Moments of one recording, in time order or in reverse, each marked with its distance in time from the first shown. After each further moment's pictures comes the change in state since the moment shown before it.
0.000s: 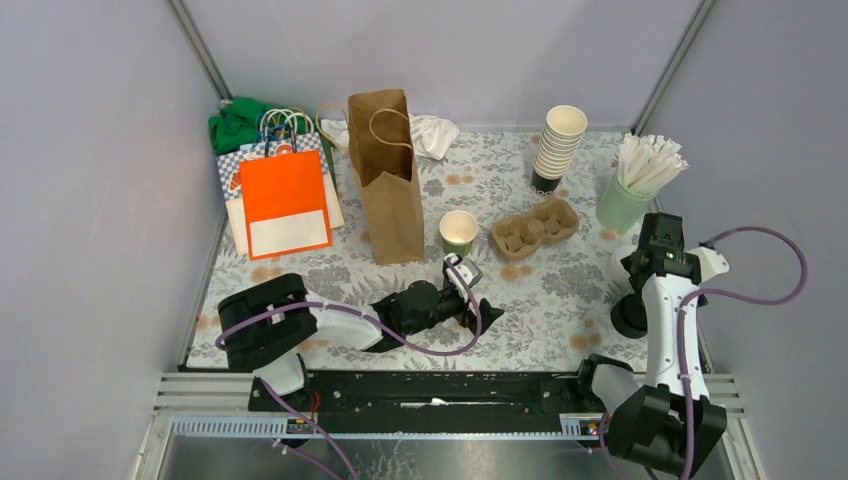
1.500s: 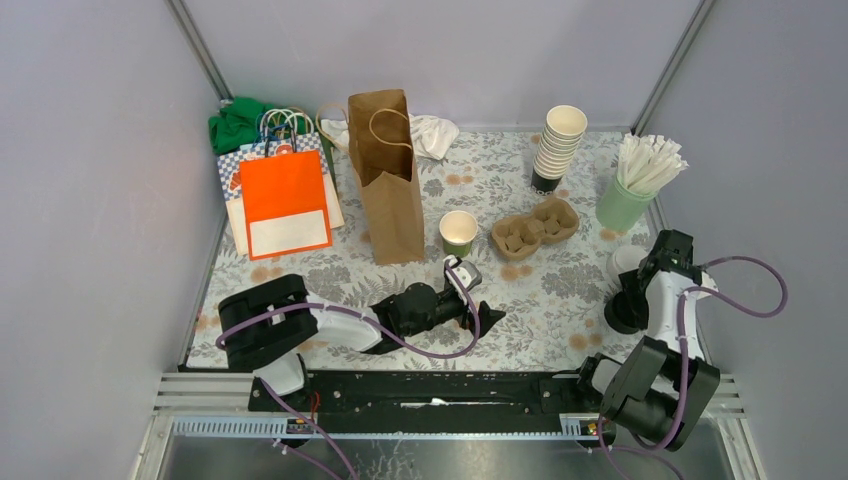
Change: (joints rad) left arm -0.010 0.000 -0.014 0.050 0.026 -0.001; right arm -0.229 0.125 -0.174 0.204 -0.236 -0.039
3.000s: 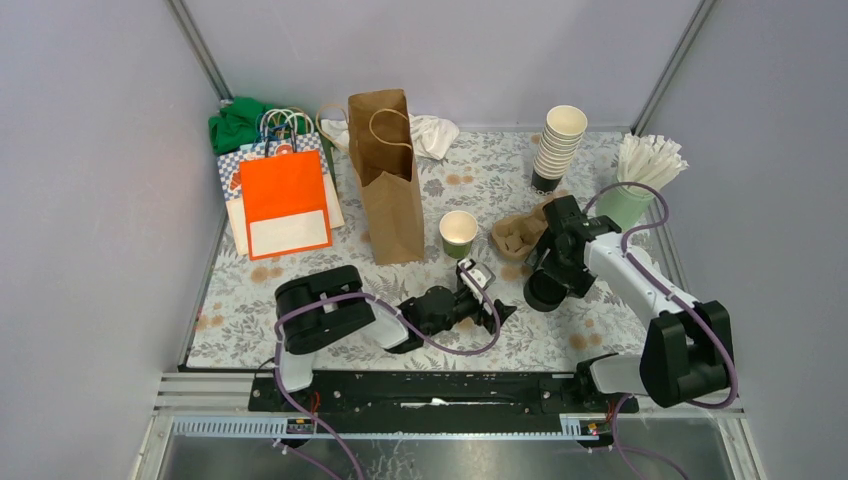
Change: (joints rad) left arm 0.000 0.287 0.089 0.215 -0.077 0.019; right arm 0.780 0.191 0.218 -0.114 -0.079 0.048
